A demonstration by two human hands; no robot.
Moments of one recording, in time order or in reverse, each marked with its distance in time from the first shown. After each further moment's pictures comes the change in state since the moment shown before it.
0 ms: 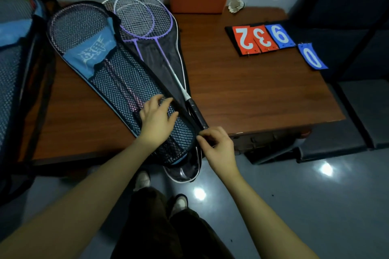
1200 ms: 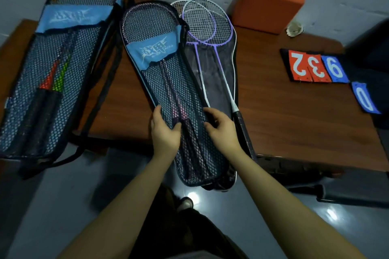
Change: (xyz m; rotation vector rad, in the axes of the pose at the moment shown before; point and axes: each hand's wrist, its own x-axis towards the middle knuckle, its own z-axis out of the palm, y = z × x) left_hand -0.042 -0.077 -0.023 -0.666 0.370 -0.548; right_hand 0.058 -0.058 0.089 -0.147 -0.304 -0.057
